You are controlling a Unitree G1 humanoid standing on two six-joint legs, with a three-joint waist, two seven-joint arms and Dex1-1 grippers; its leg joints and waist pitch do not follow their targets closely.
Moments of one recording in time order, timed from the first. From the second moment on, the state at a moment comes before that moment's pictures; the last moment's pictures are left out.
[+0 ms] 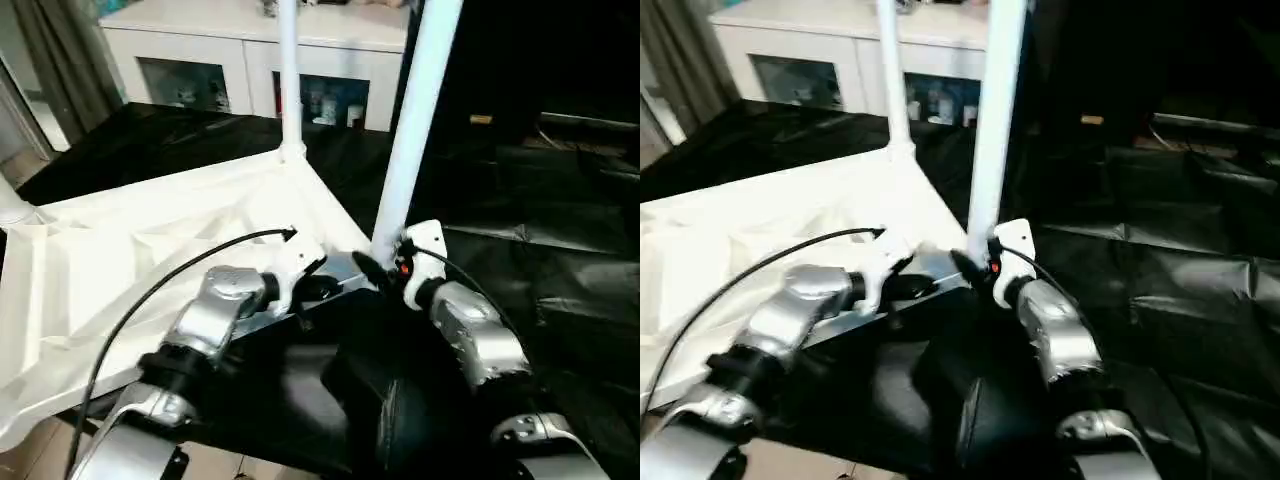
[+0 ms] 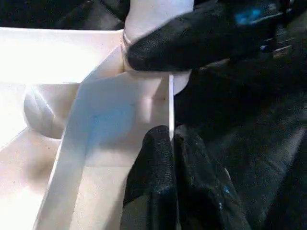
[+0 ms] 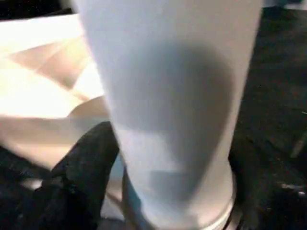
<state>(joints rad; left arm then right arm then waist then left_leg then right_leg) -0.56 0.21 -0.22 0.53 0.03 0.25 -0.94 -0.48 -0.11 0.01 0.62 0.11 0.08 0.63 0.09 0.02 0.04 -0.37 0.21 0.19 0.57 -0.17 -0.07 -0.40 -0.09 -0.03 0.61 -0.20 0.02</state>
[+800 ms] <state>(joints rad) -0.51 0.38 -0.25 0.43 -0.04 0.23 -1.24 -0.46 -0.32 0.13 0.53 0.18 0.16 1.15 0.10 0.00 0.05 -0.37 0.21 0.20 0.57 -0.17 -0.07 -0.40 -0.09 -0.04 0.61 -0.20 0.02</state>
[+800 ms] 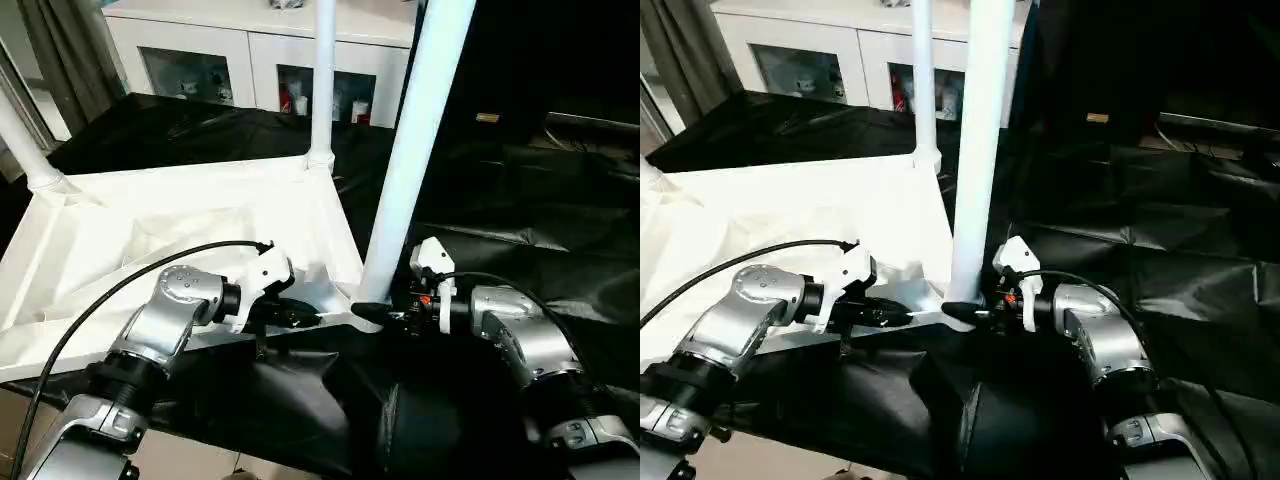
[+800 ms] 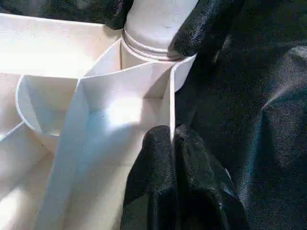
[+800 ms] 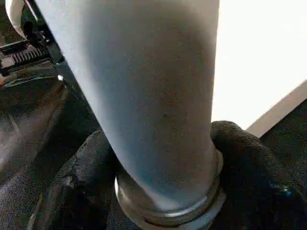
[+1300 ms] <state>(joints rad) -0.58 0.25 -0.23 0.57 0.02 0.22 -0.98 -0.47 -0.17 0.03 0.60 0.14 0.13 0.72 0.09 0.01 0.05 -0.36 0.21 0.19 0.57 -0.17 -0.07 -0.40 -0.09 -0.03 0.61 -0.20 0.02</state>
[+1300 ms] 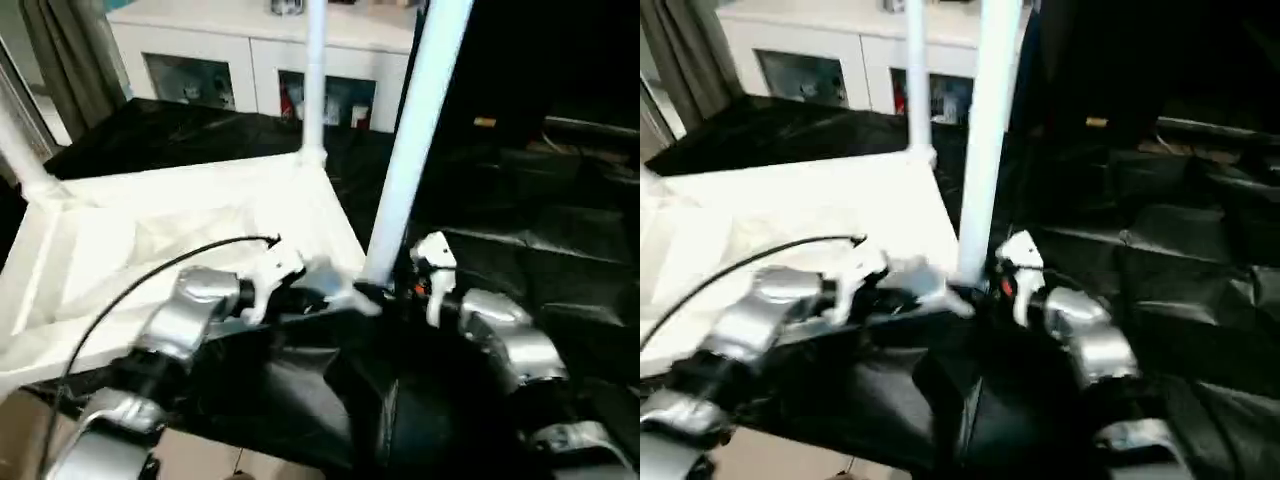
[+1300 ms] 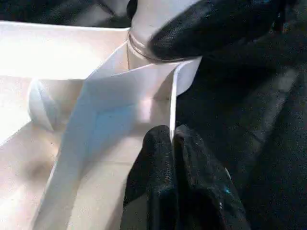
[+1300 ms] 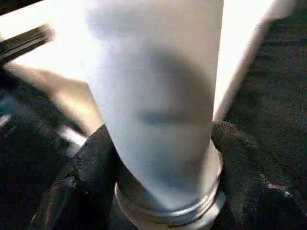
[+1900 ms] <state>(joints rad) -0.59 0.17 -0.20 0.59 0.04 0.24 -0.87 -0.50 -0.13 0.00 0.64 0.11 0.11 0.61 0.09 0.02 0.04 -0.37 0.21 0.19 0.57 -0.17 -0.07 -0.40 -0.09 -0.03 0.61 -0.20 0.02</state>
